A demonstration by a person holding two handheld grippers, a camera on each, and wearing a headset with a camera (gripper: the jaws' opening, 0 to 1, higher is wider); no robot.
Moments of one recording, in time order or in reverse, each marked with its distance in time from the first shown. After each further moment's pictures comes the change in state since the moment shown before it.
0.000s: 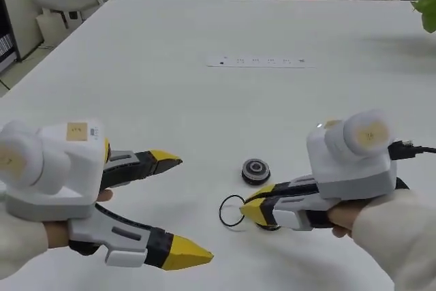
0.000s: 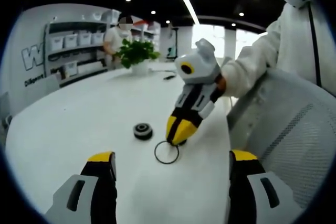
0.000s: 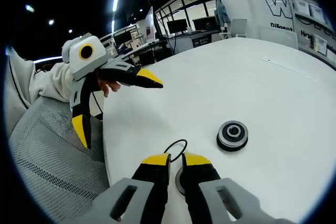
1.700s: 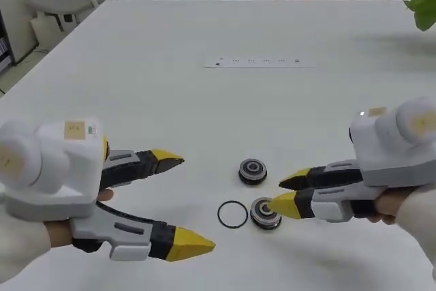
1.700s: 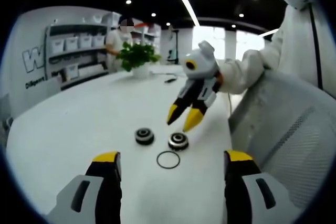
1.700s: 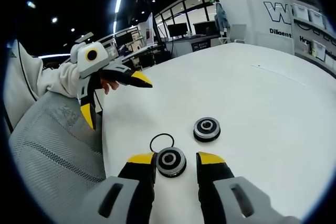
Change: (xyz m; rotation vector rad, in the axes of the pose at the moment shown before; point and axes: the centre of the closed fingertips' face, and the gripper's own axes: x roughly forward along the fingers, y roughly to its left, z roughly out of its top) left arm 0.003 0.001 0.010 0.009 -0.023 0.010; right arm -0.039 -0.023 -0.004 -0.049 -0.015 -0.009
